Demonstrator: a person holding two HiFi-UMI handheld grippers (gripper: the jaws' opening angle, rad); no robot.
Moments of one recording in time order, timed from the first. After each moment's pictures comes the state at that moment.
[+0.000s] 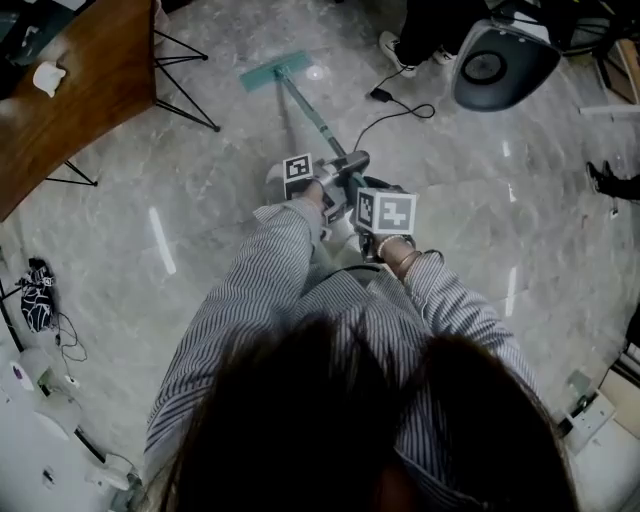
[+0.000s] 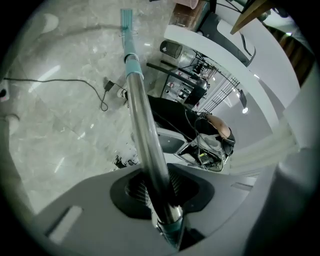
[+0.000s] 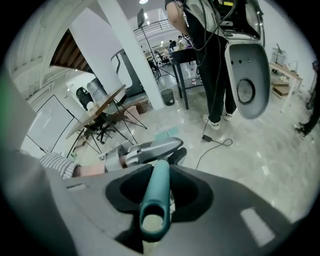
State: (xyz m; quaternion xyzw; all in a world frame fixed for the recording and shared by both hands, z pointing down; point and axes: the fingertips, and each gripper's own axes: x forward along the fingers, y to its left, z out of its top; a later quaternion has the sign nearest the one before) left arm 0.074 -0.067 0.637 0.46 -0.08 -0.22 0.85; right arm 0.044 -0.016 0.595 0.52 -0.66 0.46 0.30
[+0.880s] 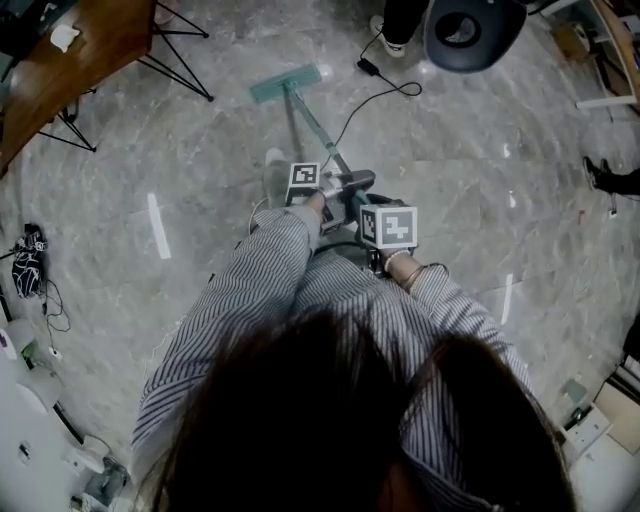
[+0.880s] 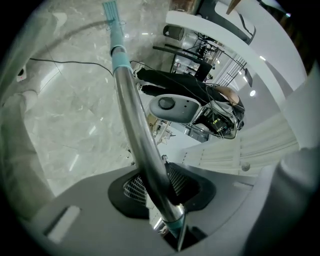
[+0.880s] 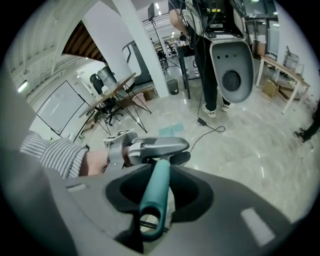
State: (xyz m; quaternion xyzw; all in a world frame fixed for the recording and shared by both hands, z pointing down) left arm 0.155 0.152 0.619 0.50 -0.05 -0.14 0.85; right arm 0.118 0.194 0.576 0.46 -0.68 0.46 0.34
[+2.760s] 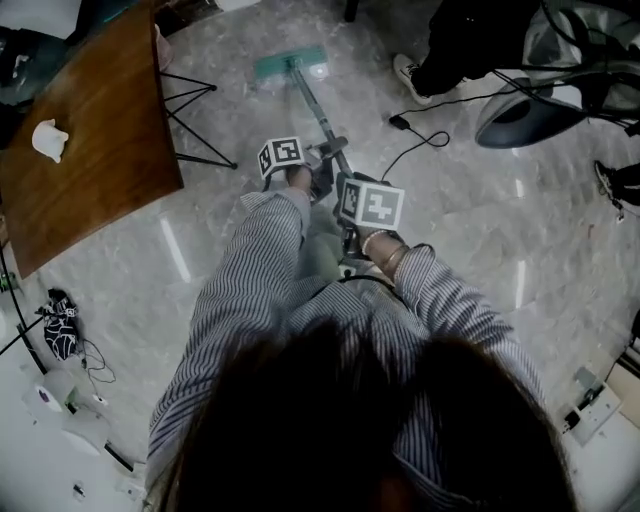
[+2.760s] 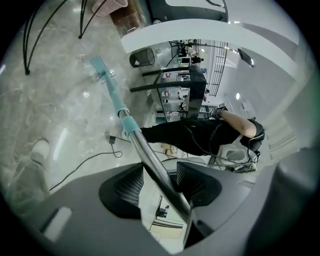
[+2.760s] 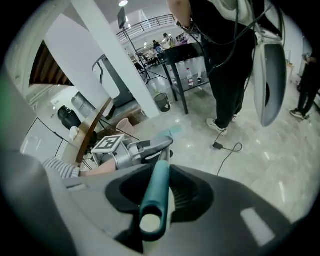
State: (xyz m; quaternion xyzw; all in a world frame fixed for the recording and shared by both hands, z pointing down) left arm -0.030 -0.305 0.683 0.61 -0.22 -0.02 0.76; right arm -0.029 -0.233 0.586 0.55 -0.61 0.51 0.25
